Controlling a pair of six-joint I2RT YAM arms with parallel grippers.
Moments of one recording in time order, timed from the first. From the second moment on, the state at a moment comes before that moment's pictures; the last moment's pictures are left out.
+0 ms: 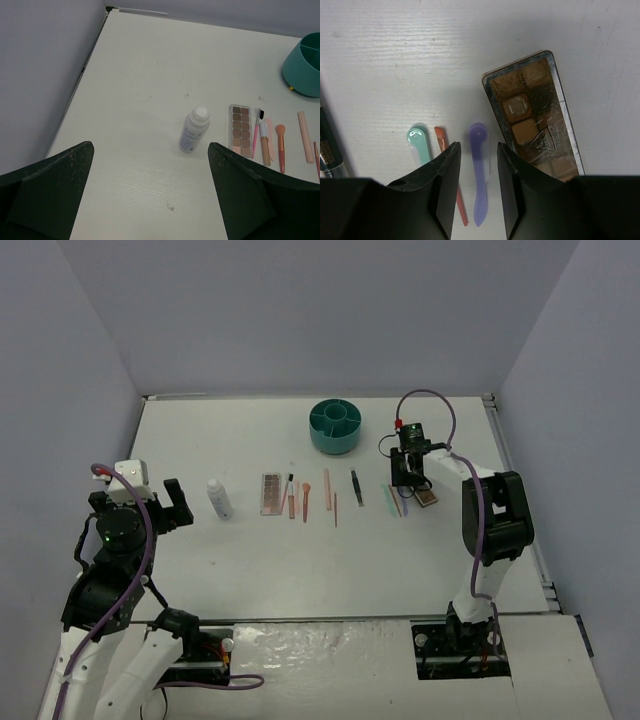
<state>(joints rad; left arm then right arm) -0.27 0.53 0.94 -0.69 -0.43 -0.15 0.22 1.86 1.18 -0.37 0.10 0.16</state>
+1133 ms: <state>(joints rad) -0.26 0.56 0.93 -0.69 -0.42 -0.15 0.24 1.75 1.30 -0.21 0.07 0.11</state>
